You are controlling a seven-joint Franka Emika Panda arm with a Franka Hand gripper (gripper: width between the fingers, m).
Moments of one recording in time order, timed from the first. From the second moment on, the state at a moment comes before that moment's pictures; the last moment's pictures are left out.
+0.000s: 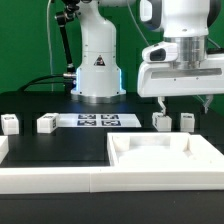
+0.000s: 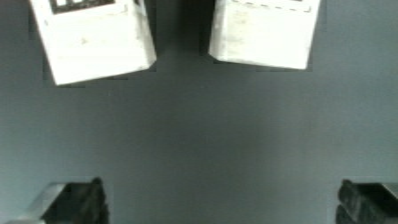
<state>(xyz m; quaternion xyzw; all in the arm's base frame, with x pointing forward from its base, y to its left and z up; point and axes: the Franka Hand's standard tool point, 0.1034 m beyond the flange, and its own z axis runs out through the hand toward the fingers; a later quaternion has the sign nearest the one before) 0.423 0.163 0.045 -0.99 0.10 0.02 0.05</state>
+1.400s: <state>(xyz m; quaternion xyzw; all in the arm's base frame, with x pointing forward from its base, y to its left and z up) 0.421 0.172 0.043 -0.96 0.04 0.26 0.04</state>
